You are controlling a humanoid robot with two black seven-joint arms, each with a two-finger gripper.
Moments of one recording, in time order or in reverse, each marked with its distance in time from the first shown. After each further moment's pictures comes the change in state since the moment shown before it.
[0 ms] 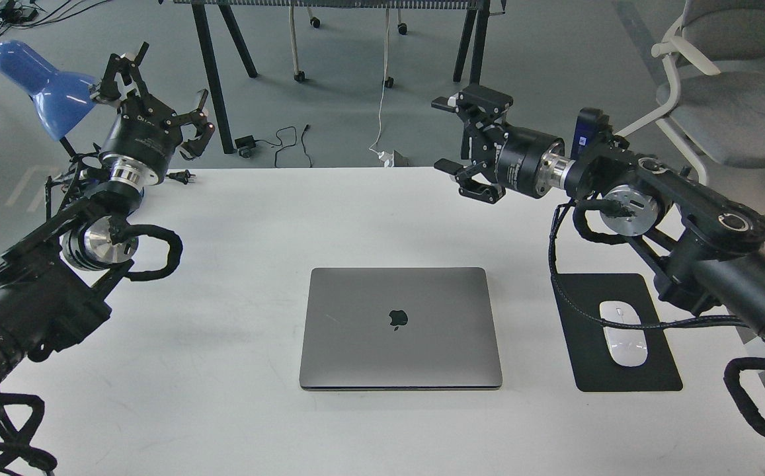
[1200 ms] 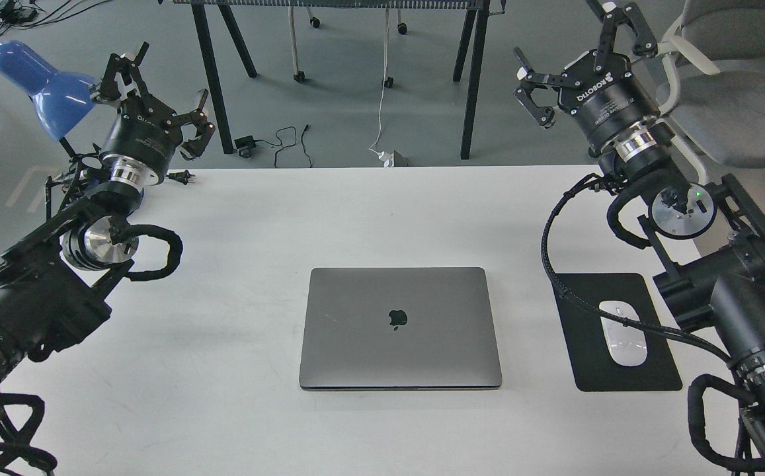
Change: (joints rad) left arm 0.000 0.000 0.000 0.000 0.000 0.000 0.000; right arm -0.216 0.112 0.517 0.024 0.321 0.075 0.059
